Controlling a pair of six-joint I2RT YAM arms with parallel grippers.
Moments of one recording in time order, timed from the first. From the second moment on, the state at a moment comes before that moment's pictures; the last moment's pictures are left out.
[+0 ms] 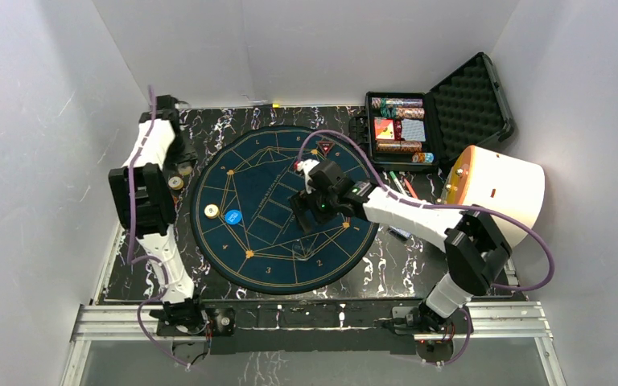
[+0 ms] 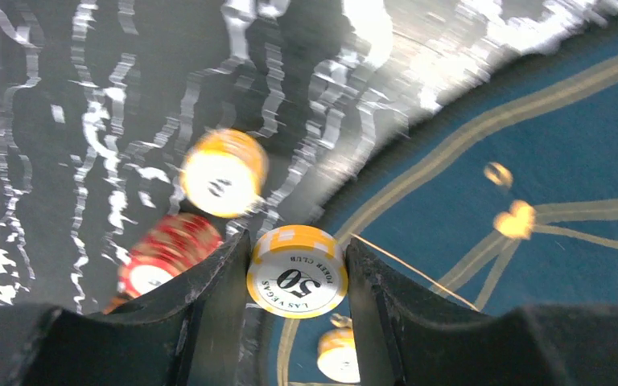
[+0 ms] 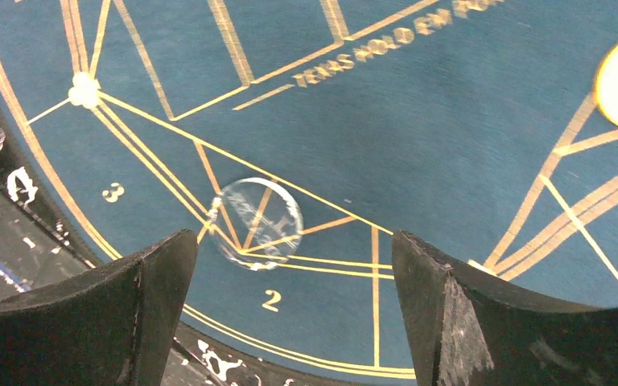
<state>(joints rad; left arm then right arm) 0.18 2.07 1.78 -0.93 -0.15 -0.21 0.89 1.60 1.15 -0.43 -0.11 0.24</state>
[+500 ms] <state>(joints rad) -0.52 2.16 1.96 -1.00 -0.18 -0.36 0.68 1.12 1.12 -0.59 0.10 0.31</state>
